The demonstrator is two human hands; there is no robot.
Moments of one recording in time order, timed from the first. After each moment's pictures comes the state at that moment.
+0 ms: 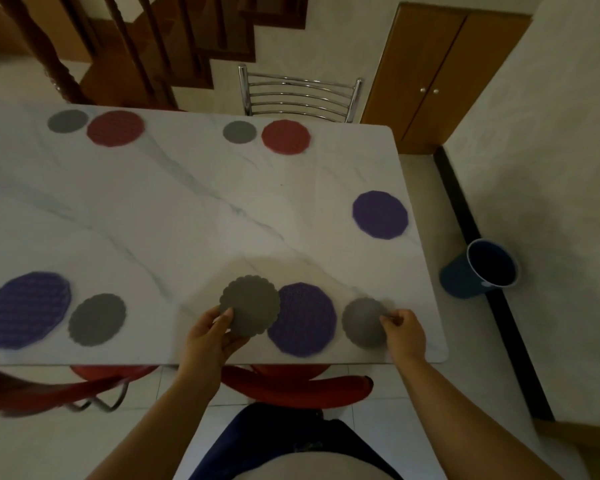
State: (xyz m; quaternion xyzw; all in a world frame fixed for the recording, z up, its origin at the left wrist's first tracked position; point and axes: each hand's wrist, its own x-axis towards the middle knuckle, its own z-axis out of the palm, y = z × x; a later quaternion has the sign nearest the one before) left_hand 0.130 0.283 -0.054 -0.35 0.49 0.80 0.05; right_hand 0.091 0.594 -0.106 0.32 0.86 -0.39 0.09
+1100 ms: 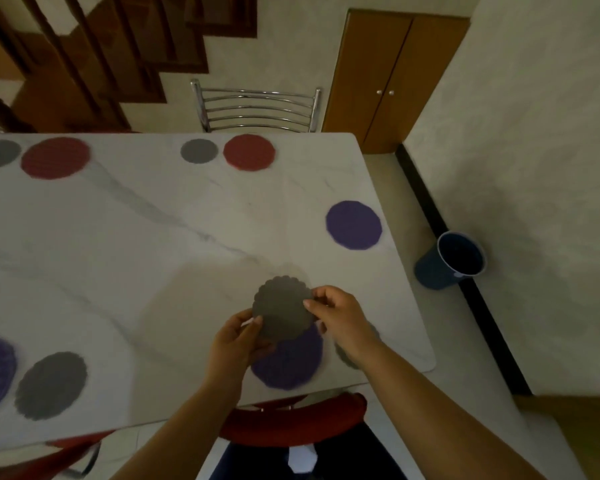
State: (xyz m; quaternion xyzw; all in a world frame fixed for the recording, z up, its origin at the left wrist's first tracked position) left_hand 0.081 0.319 -0.051 -0.23 0.56 0.78 0.16; right_hand 0.047 0.503 -0.037 0.15 0.78 -0.59 0.15
